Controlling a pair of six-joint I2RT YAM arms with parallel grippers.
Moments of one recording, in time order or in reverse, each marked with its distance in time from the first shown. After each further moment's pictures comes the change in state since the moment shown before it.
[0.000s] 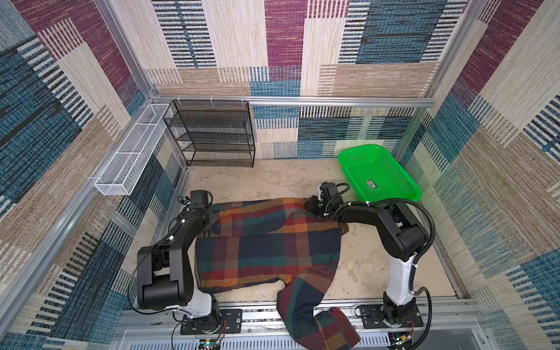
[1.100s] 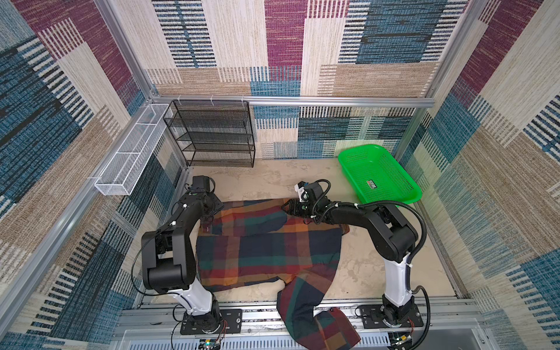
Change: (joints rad) left arm -0.032 0.166 0.250 -0.105 0.175 -0.023; right arm 0.124 0.087 0.142 0.013 -0.173 -0.134
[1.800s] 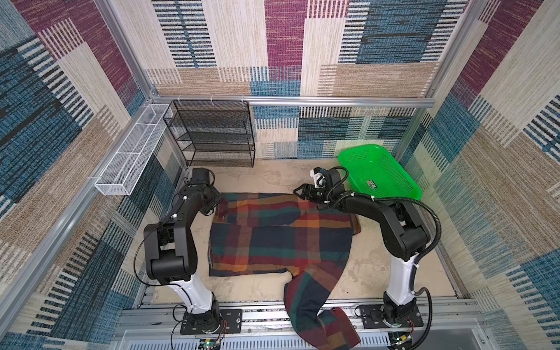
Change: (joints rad) left arm -0.024 0.066 0.163 -0.060 0.024 -0.055; right arm -0.187 -0.066 0.078 -0.077 -0.062 -0.122
